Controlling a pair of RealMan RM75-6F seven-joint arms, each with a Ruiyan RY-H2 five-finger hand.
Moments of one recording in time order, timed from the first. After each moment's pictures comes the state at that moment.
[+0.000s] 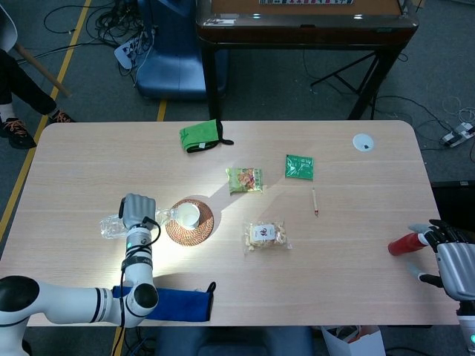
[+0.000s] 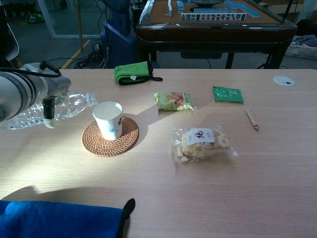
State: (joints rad) left arm -1.06 -1.63 -0.26 -1.61 0.09 1.45 1.50; right arm 0.04 -0.98 0.04 -1.73 -1.53 1.48 0.01
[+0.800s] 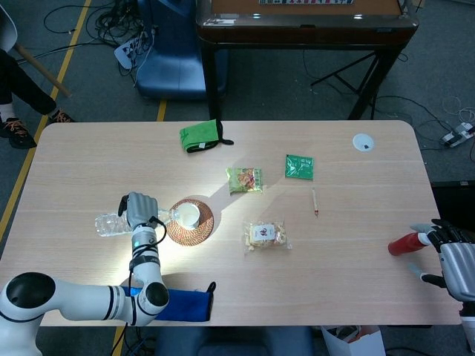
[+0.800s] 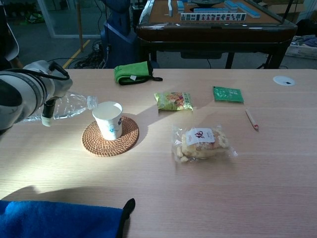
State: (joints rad) left arm -1.11 -1.69 -0.26 -1.56 0.03 1.52 1.63; right arm 0.04 -0.97 0.04 -1.73 -1.53 1.50 0.03
